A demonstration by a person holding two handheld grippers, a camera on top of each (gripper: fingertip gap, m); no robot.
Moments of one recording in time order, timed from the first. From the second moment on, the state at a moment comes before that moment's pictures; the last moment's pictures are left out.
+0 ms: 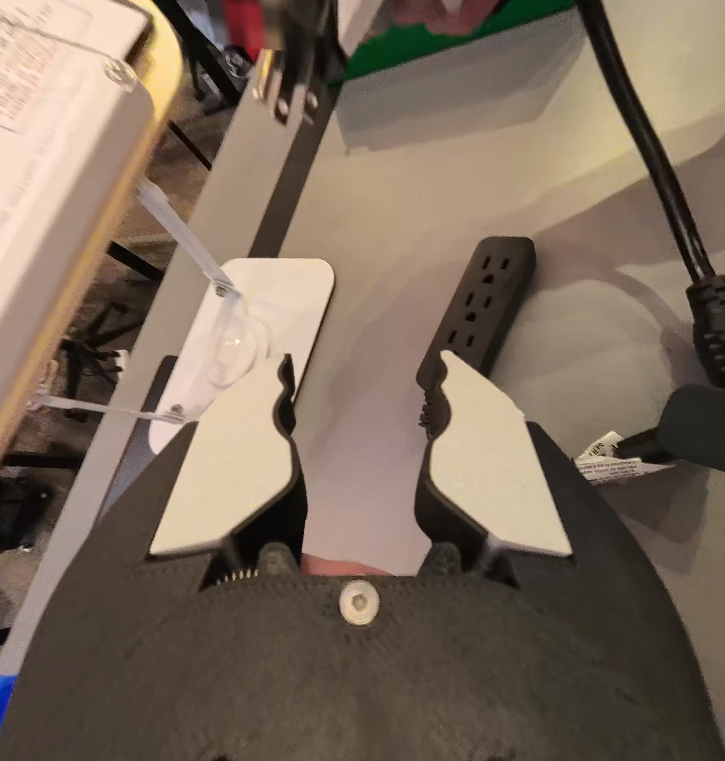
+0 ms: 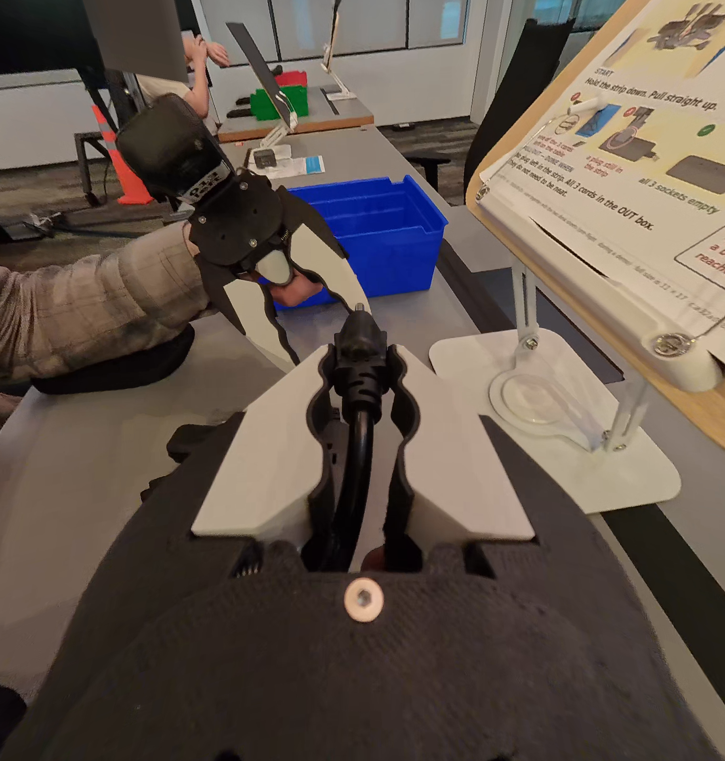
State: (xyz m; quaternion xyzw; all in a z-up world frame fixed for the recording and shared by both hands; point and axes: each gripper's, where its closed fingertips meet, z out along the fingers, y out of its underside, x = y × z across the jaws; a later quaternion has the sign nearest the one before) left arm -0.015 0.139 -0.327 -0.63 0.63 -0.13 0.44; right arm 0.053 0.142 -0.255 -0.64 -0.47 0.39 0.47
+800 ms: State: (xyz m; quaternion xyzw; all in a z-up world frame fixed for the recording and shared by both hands) left arm 0.013 0.129 -0.422 -0.66 0.65 -0.18 0.33; right arm 0.061 0.138 -0.295 -0.68 -0.51 0.34 0.40
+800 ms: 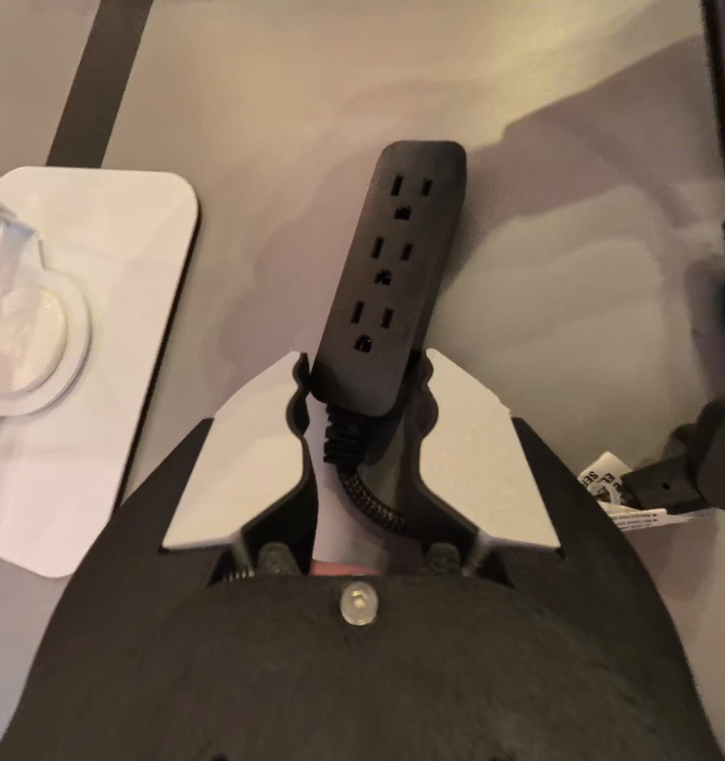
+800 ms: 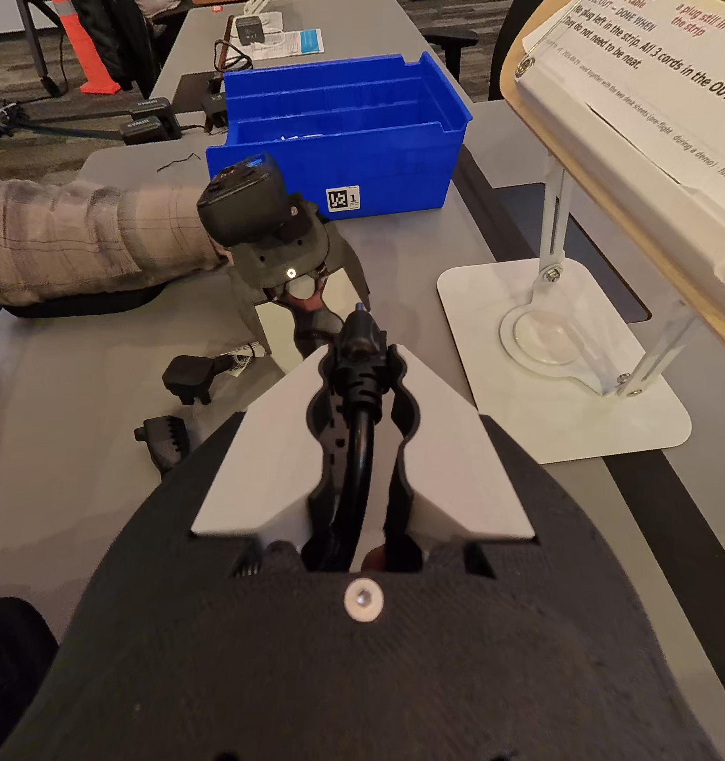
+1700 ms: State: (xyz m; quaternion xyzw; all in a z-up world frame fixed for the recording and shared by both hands) left arm 0.016 0.133 -0.415 -0.66 0.65 -0.17 0.35; right arm 0.069 0.136 -0.335 -0.72 -0.60 0.13 0.32
